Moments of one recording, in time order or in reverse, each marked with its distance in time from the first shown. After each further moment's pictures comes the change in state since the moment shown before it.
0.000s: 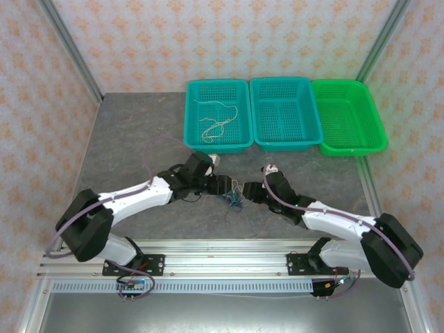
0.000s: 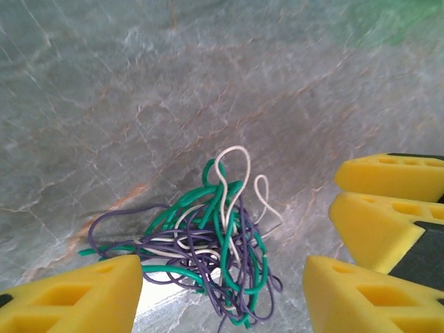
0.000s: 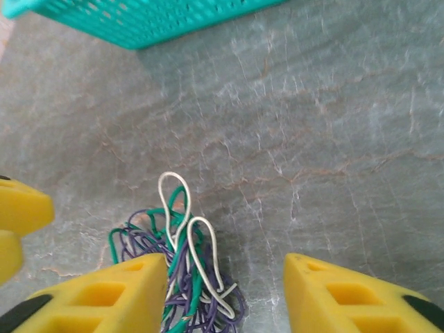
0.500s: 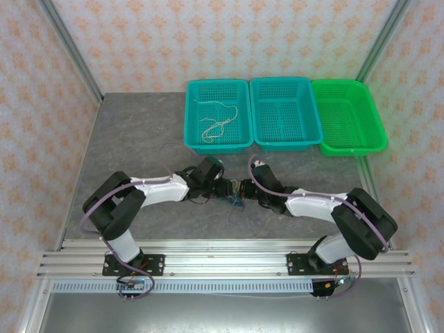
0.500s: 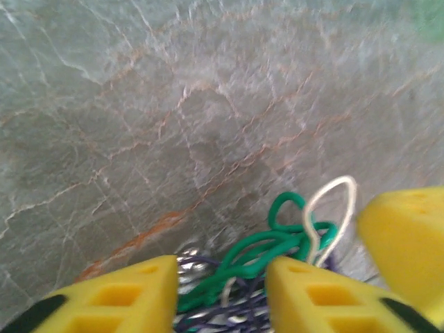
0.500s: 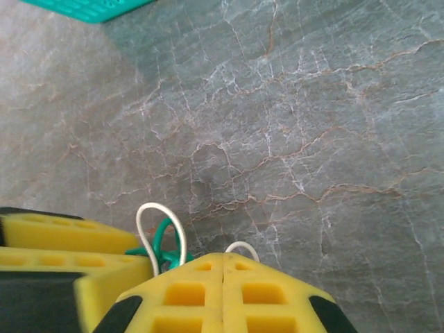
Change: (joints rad) left arm -0.021 0.227 0.019 0.104 -0.030 -0.093; right arm 0.000 0.225 0.108 0.053 -0.016 0.049
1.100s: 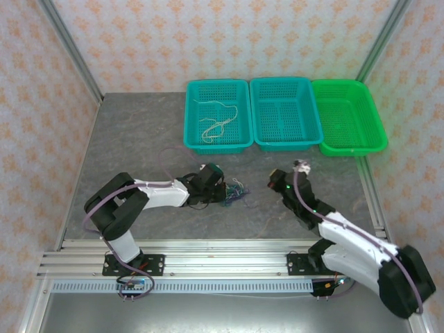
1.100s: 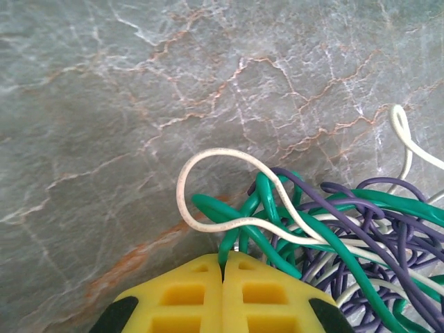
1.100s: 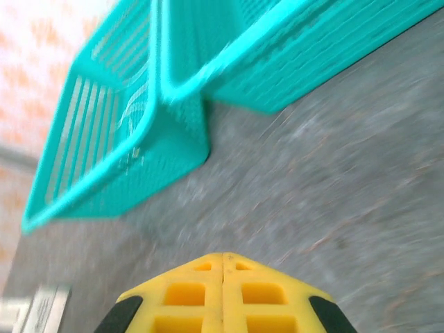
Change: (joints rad) left arm -0.021 -0.006 -0.077 0.059 -0.099 -0.022; right arm -0.188 -0.573 -0.213 -0.078 0.259 0.167
